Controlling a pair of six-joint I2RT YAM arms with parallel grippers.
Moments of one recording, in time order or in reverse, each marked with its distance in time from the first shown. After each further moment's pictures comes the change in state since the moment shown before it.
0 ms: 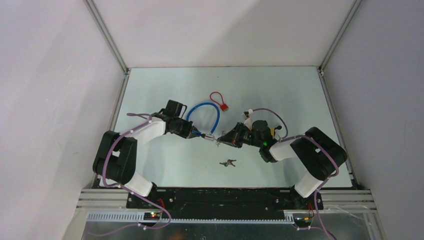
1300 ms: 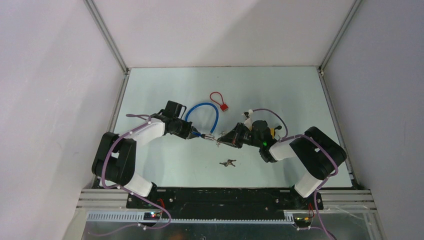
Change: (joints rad) left arm 0.002 -0.016 -0.016 0.003 -0.003 -0.008; right arm -0.007 0.009 0.000 -0.002 0.001 -0.001
